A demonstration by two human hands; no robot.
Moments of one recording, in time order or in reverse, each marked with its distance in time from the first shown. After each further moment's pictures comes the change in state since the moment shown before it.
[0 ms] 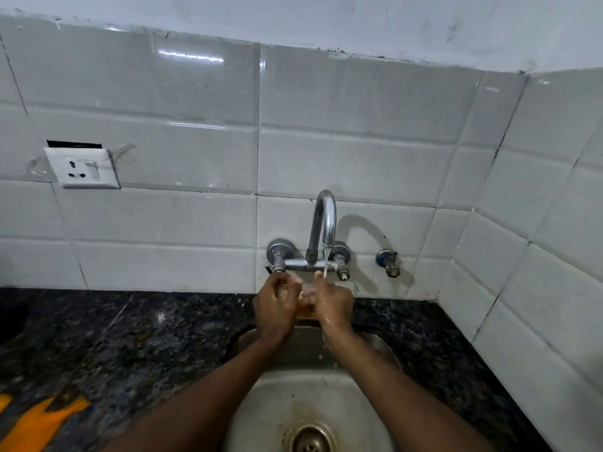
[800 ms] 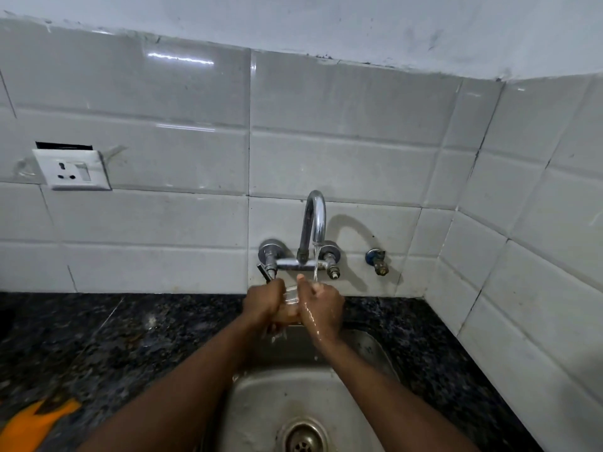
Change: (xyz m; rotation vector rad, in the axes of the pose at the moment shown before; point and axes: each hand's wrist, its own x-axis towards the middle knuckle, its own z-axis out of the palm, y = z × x) left_hand 0.018 0.009 -0.012 -0.004 -0.241 -0.476; right_hand -0.013 0.004 -0.002 -0.148 0.054 -0.186
